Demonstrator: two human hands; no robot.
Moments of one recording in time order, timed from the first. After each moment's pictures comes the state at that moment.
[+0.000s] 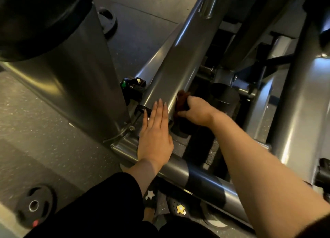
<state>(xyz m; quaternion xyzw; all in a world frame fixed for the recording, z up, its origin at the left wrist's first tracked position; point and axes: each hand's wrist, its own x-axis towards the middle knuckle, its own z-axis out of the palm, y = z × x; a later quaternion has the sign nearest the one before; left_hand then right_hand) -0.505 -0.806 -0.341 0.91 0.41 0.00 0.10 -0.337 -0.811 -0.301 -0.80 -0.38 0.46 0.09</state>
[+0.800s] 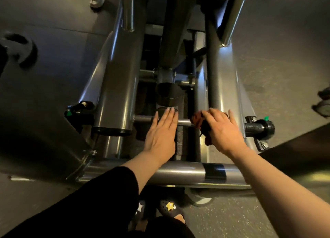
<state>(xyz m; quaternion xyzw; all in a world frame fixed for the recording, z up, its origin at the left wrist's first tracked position) -0.430 -0.841 -0.324 0.98 0.09 -0.09 0.17 -0.308 -1.007 -0.293 -0.92 -0.38 0.13 -0.06</state>
